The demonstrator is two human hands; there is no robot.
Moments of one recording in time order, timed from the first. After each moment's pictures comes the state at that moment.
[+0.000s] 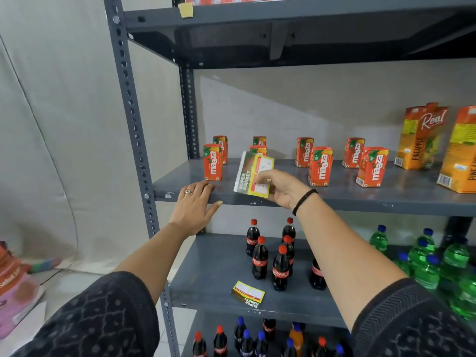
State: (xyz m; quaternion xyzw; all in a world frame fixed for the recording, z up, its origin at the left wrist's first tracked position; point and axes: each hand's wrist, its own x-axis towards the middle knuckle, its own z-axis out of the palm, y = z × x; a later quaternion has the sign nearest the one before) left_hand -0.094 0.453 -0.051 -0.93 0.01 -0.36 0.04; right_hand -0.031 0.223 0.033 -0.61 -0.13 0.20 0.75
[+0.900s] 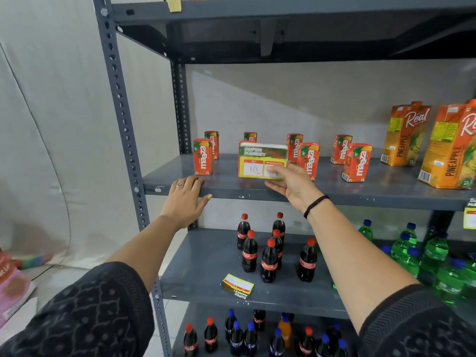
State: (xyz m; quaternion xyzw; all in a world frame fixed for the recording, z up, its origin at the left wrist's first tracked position) left_hand -0.101 0.441 -0.045 -0.94 -0.01 -0.33 0.03; right_hand -0.029 0.169 0.019 -0.56 -0.16 0.08 0.81
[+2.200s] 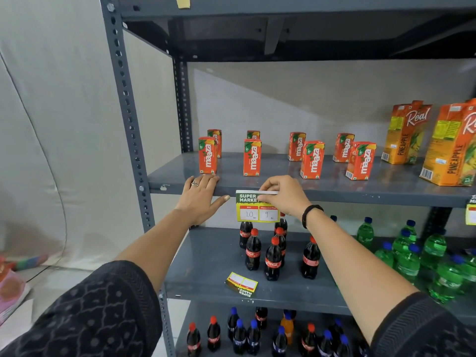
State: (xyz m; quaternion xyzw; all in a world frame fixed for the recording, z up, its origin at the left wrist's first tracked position) left_hand -0.089 0.428 -0.043 -0.96 0.01 -0.29 0.02; right_hand -0.048 0.184 -0.008 -0.86 -0.28 -0.11 0.41
